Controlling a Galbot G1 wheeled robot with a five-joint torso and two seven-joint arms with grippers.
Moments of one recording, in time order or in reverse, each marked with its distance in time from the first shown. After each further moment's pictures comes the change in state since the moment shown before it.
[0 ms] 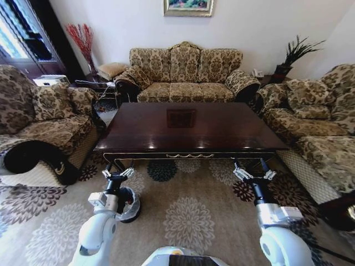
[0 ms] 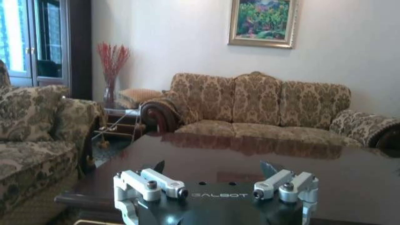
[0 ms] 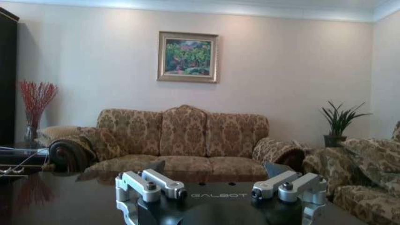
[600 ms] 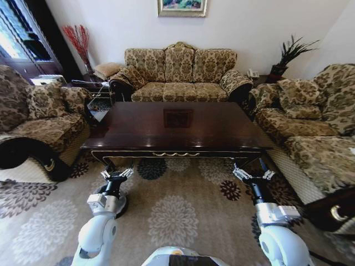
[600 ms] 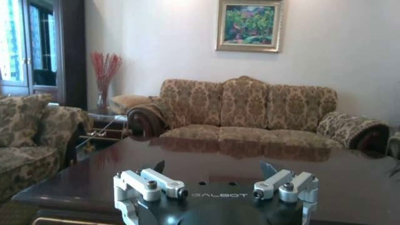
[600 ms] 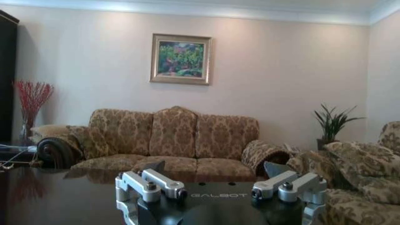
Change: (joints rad) left arm 0.012 -0.021 0.002 -0.037 0.021 0.009 -0.002; right arm -0.003 -0.019 0.013 -0.044 -0.012 0.052 -0.026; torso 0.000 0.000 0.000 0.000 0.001
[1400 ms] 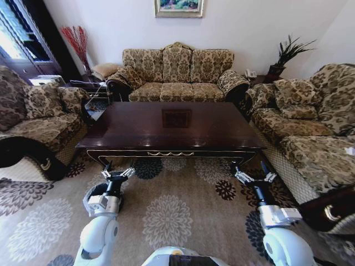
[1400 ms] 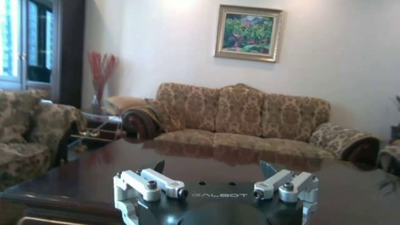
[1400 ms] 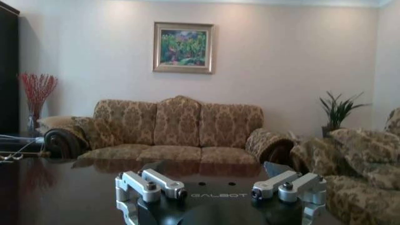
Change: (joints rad) left arm 0.004 0.020 0.006 0.010 -0.059 -0.042 0.022; right arm -0.014 0.010 0.025 -0.008 0.055 -0.041 -0.037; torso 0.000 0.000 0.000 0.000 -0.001
